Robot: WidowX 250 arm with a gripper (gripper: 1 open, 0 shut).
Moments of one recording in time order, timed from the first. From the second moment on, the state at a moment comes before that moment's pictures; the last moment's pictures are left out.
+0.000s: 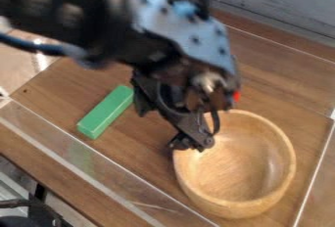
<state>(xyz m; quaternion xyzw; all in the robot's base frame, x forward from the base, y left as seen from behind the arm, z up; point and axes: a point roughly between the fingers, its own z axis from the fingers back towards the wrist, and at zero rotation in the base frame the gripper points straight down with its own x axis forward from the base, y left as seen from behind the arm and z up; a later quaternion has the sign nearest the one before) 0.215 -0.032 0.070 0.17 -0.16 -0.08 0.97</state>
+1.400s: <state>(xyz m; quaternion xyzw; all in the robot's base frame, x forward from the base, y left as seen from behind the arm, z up) 0.245 -0.035 0.119 0.24 -0.15 -0.31 0.91</state>
